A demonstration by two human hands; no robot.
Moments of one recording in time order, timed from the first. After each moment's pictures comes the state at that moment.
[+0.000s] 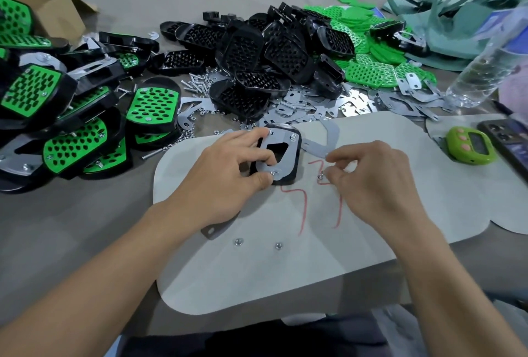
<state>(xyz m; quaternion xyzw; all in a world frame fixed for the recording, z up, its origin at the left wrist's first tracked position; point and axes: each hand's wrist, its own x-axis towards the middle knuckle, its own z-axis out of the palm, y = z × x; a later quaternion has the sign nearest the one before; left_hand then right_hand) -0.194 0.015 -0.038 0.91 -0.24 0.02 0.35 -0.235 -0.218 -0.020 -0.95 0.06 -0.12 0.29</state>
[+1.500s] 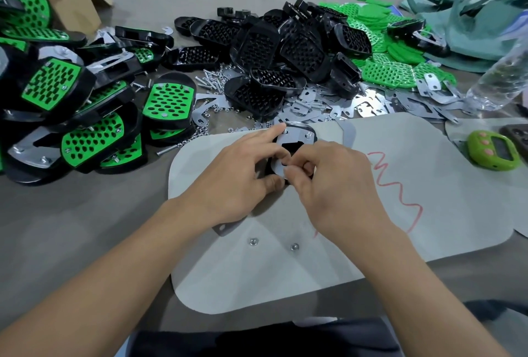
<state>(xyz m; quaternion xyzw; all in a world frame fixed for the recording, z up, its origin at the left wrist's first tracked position) -0.189 0.017 -0.040 0.90 -0.25 0.00 0.35 -0.234 -0.150 -0.014 -0.95 -0.04 -0.12 0.27</state>
